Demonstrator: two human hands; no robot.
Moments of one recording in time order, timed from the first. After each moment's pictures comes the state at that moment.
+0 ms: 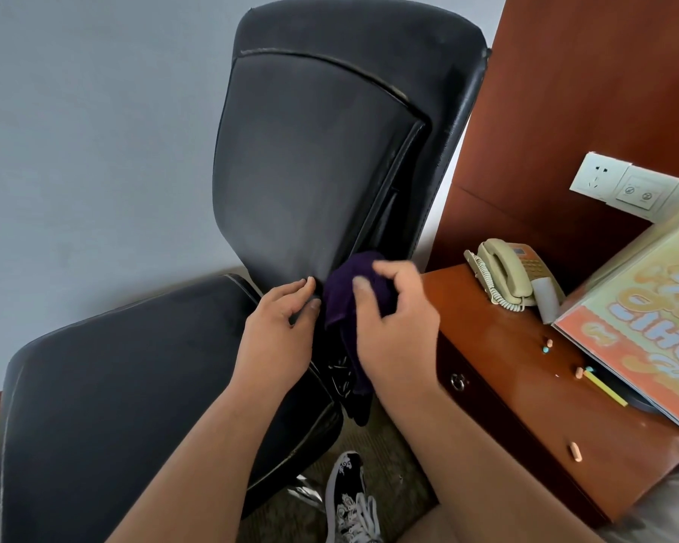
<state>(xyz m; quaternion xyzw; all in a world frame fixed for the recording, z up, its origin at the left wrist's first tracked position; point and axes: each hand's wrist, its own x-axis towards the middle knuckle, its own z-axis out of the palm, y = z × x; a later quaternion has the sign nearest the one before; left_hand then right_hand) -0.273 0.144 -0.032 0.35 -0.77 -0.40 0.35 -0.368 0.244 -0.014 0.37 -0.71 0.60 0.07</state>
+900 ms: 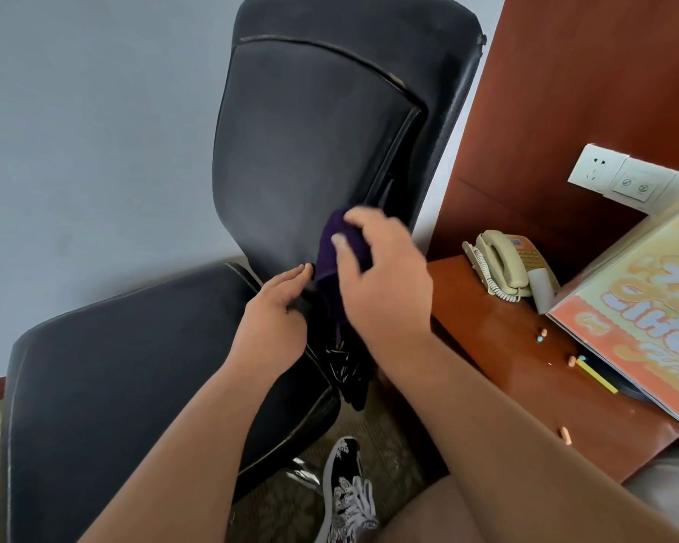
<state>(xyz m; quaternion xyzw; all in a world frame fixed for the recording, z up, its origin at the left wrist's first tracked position) -0.268 0.137 -0.038 0.34 -0.78 -0.42 0.30 -0.371 0.232 0.018 0.45 -0.73 0.46 0.20</state>
